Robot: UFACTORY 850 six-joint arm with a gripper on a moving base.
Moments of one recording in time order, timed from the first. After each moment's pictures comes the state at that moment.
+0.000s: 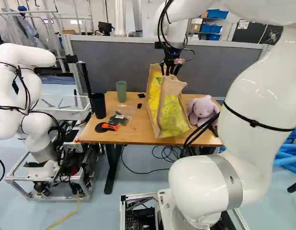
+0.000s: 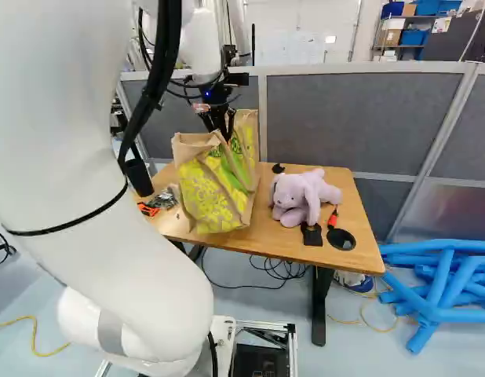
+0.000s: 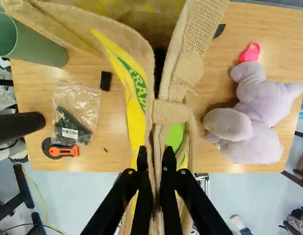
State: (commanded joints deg) arm -0.8 -3.6 -68.5 -2.0 -55.5 7.2
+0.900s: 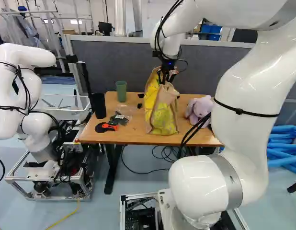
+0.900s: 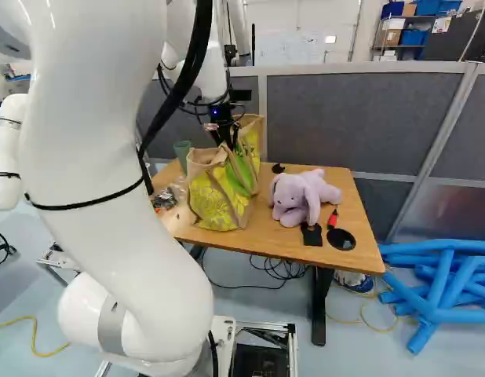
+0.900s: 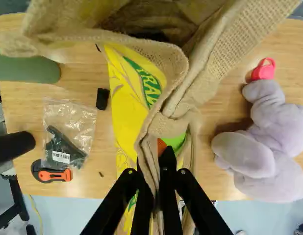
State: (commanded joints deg) arm -0.8 -10.3 -68.4 -2.0 -46.6 7.2
